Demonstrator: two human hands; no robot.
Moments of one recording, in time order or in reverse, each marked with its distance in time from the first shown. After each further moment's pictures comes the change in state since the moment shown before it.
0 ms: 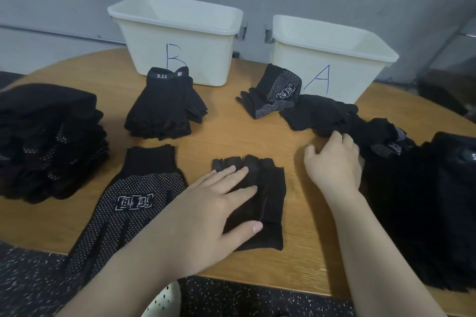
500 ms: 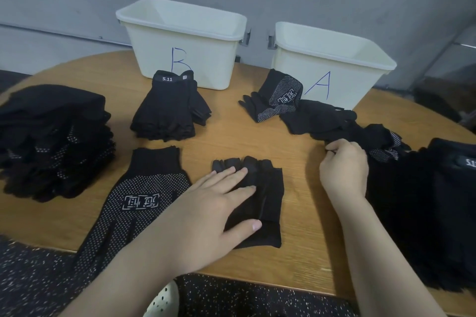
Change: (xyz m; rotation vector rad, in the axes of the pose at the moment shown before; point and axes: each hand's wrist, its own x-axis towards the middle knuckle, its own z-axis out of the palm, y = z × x) left_hand -0.003 -0.005 -0.001 -0.019 0.004 -0.009; right_hand 0.006 0.018 0.002 0.179 0.156 -0.060
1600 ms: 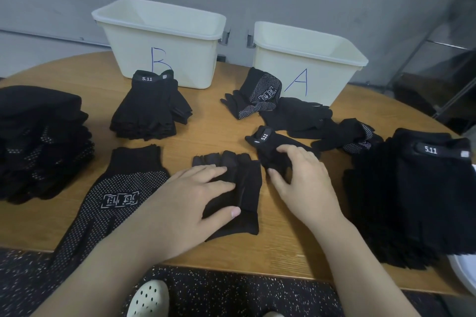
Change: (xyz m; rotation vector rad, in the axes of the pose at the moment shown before) left_hand 0.006 -0.003 0.001 0.029 0.009 -0.017; right_hand -0.058 -0.009 -0.029 -0.001 -0.258 -0.370
